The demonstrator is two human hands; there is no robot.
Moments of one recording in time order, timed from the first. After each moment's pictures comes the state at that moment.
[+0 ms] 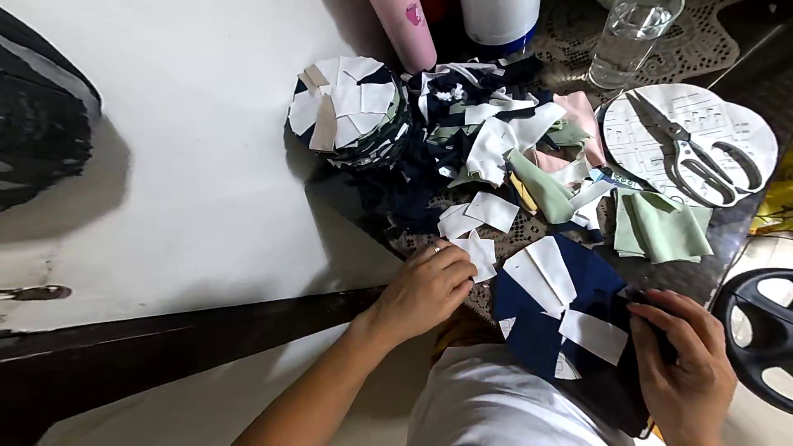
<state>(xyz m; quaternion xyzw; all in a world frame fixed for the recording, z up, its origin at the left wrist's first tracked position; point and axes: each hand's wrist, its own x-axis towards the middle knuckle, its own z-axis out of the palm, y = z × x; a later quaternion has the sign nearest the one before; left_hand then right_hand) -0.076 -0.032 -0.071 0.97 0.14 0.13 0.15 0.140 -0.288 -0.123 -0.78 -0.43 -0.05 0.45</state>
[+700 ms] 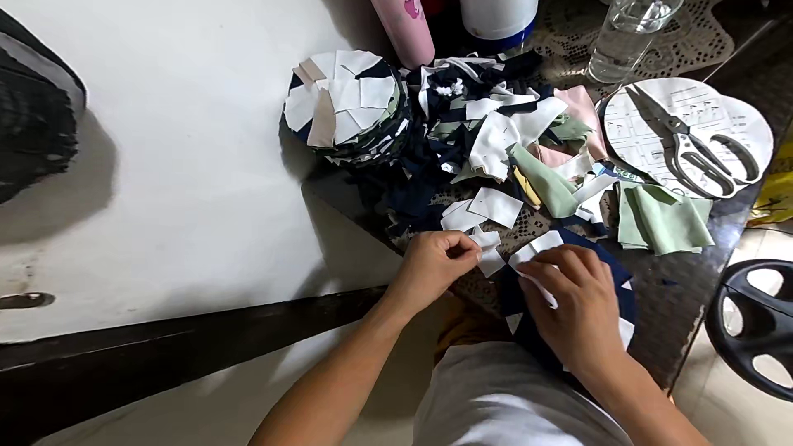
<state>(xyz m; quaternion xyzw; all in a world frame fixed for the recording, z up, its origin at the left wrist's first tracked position) -0.056 -0.022 -0.058 0.79 0.37 0.11 0.47 0.092 -0.186 -0.082 -0.73 -0.56 0.01 0.39</state>
